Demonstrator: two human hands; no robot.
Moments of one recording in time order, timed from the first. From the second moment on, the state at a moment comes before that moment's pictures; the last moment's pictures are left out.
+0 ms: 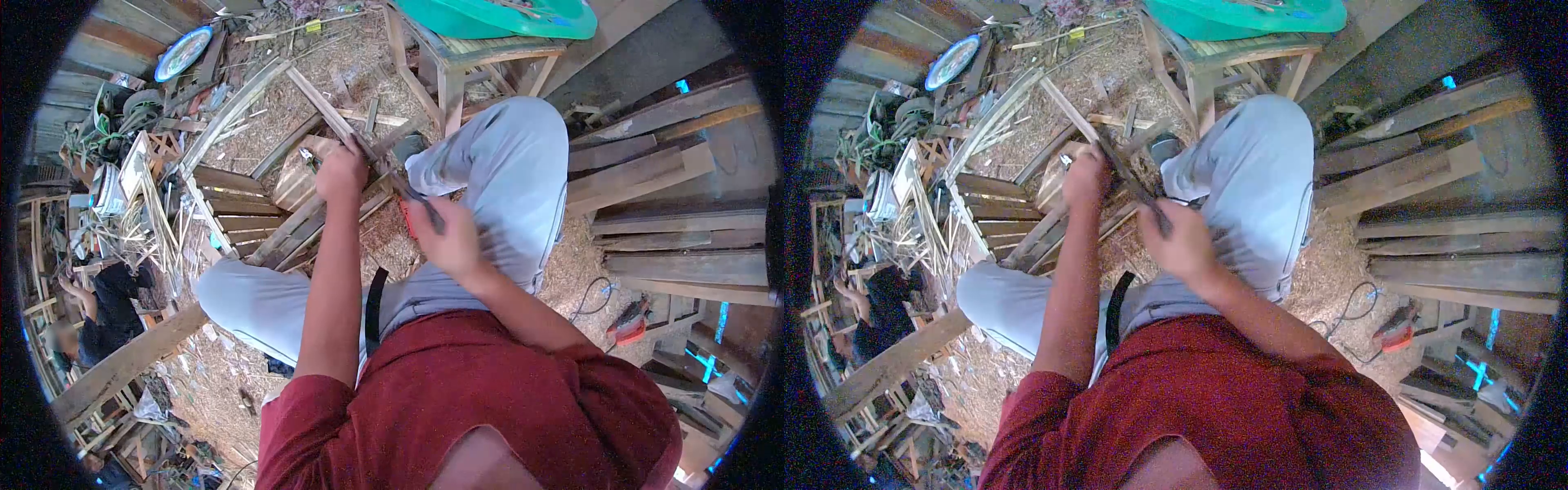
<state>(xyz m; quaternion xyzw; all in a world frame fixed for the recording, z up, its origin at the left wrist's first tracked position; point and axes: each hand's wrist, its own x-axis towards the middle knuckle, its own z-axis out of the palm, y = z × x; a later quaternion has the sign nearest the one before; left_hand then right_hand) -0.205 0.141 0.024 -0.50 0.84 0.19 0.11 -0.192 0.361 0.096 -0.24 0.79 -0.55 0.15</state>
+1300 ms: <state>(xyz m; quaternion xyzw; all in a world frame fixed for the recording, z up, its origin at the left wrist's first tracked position) -0.205 0.135 -0.002 -0.49 0.85 0.18 0.06 -0.208 0.327 0.071 -0.24 0.80 -0.53 0.14</state>
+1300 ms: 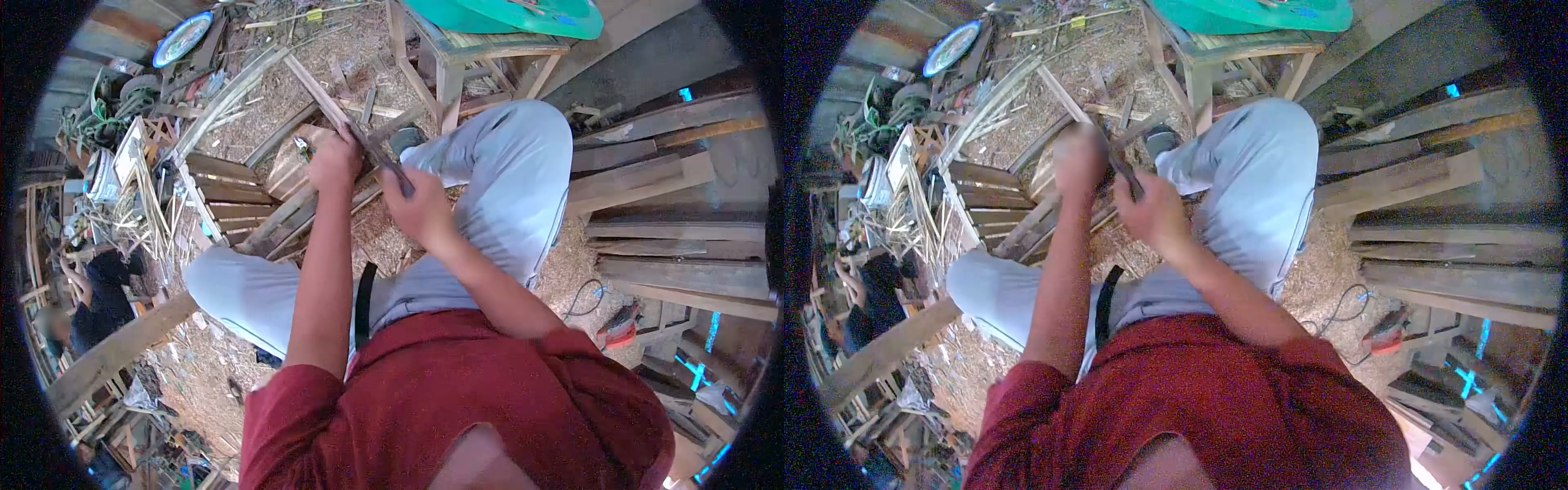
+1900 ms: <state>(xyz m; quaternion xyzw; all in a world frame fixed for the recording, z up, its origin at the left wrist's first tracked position) -0.205 0.139 0.007 -0.50 0.84 0.19 0.08 -0.212 0.328 0.055 -0.23 0.80 -0.52 0.16</state>
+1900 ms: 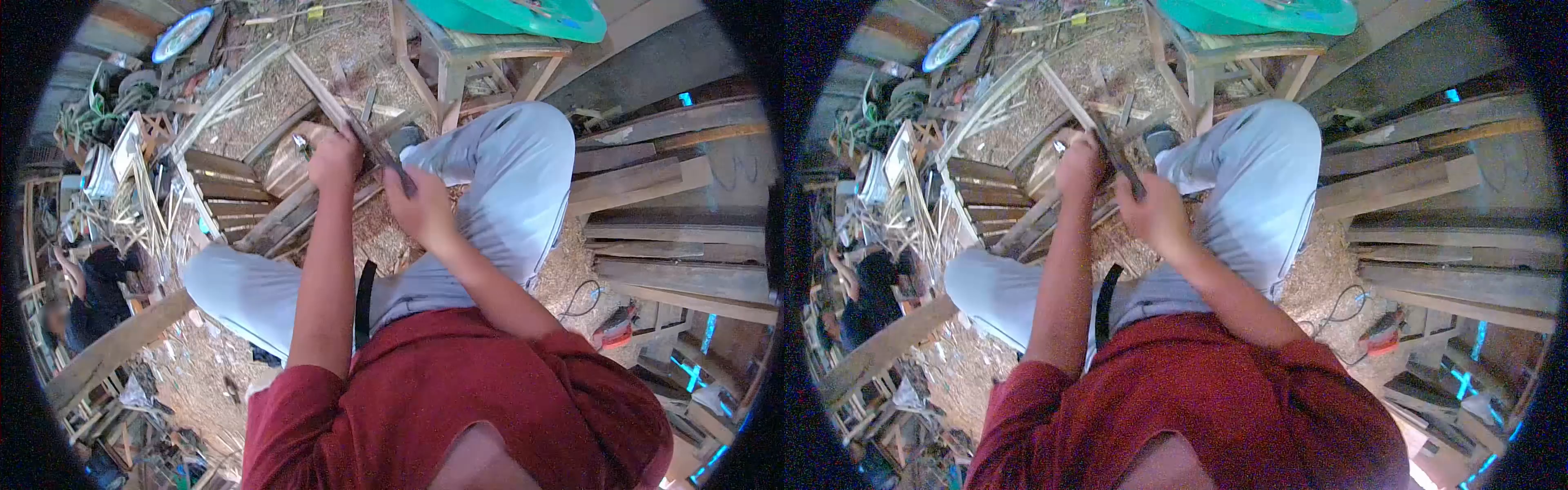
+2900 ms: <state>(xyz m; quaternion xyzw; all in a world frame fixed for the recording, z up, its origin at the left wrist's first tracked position) -0.204 0.134 0.004 -0.48 0.86 0.17 0.07 -0.210 0.339 0.074 -0.24 0.80 -0.52 0.17</state>
